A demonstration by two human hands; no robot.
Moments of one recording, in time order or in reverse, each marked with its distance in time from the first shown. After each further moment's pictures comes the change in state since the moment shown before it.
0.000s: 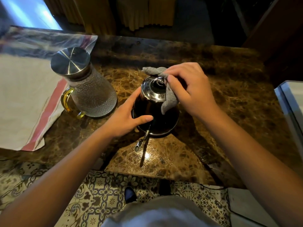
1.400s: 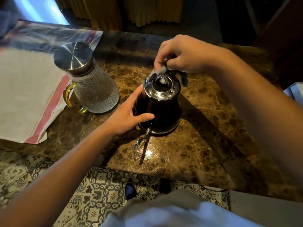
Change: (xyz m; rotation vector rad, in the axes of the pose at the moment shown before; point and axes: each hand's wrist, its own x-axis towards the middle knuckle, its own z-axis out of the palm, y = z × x) left_hand 0.001 -0.006 0.001 -0.044 -0.017 -0.038; right_hand 0.104 -0.001 -0.023 -0.007 -0.770 -0.021
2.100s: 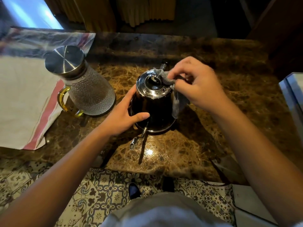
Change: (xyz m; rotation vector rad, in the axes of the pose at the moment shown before) left_hand -0.001 0.003 0.000 0.018 -0.003 0.003; right_hand -0.078 0.003 0.071 0.273 0.616 0.072
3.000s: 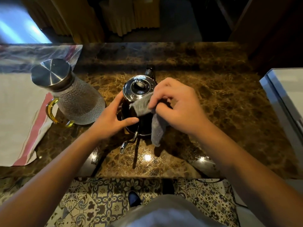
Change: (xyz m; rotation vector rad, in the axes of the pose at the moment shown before) left_hand 0.000 0.012 -0.010 0.155 -0.012 -0.016; right_hand -0.046 -0.028 0.012 0.081 0.064 -0.083
